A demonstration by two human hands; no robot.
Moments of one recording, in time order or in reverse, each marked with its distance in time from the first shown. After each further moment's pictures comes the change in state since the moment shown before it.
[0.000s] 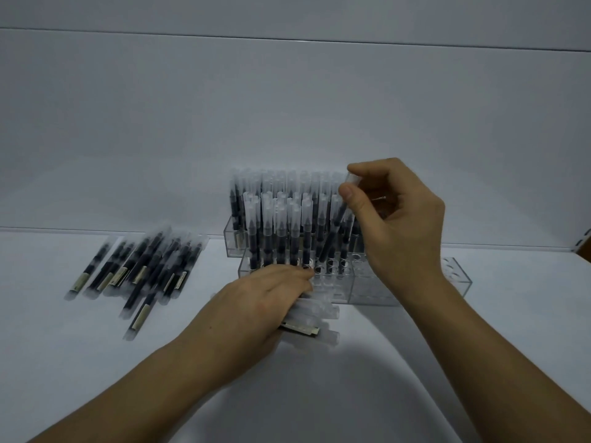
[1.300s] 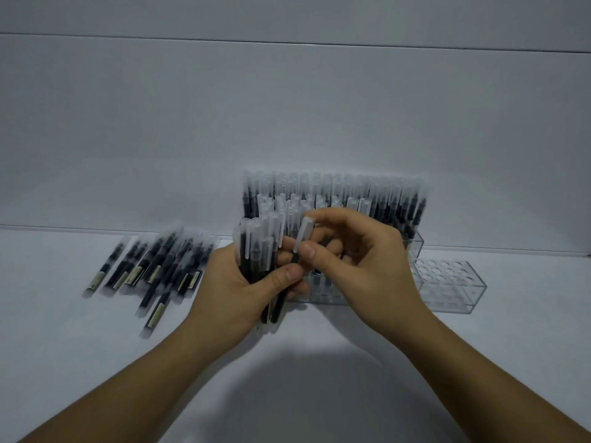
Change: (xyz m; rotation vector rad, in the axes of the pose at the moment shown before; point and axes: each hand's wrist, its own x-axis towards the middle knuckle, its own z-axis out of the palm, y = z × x) left_hand 0.010 0.012 -0.025 -1.128 0.461 -0.458; right_hand -0.037 -0.019 0.019 0.351 -0.361 0.233
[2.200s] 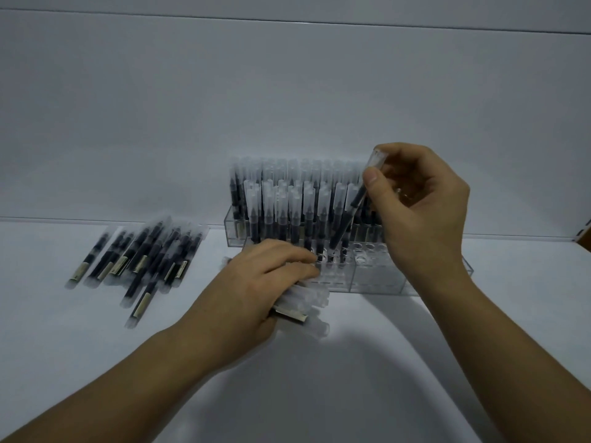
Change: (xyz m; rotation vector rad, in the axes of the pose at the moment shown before) left_hand -0.002 -0.021 -0.008 1.035 -0.426 0.536; right_hand 0.021 -0.007 -0.043 -0.151 0.403 -0.131
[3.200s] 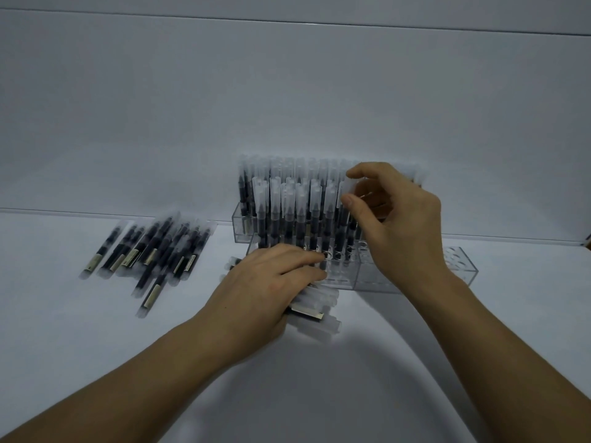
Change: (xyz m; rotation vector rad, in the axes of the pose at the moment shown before) left_hand 0.000 0.004 0.010 0.075 -0.028 -0.041; right_hand -0.006 0.015 0.007 -0.372 -0.181 -0.163
